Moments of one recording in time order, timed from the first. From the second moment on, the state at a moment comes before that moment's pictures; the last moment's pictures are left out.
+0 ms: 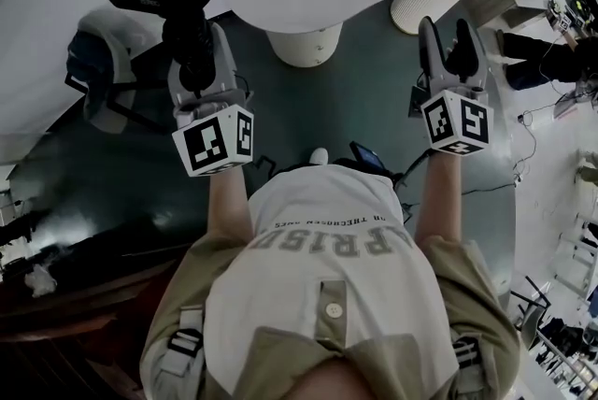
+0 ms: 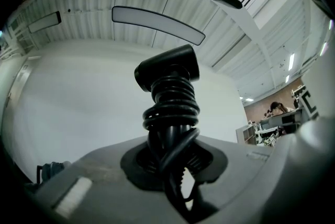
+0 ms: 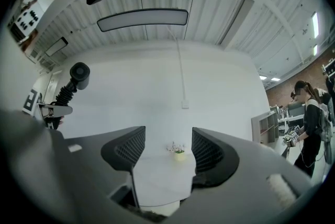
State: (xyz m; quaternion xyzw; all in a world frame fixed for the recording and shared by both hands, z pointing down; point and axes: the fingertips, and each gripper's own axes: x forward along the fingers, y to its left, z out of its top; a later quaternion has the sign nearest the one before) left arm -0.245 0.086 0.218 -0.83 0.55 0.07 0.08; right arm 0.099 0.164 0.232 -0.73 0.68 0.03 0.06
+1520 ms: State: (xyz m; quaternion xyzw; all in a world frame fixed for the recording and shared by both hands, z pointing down) left arm -0.117 -0.029 0.225 -0.79 0.61 0.03 0.06; right arm 0.225 -0.009 0.234 -0.68 0.73 0.02 0.06
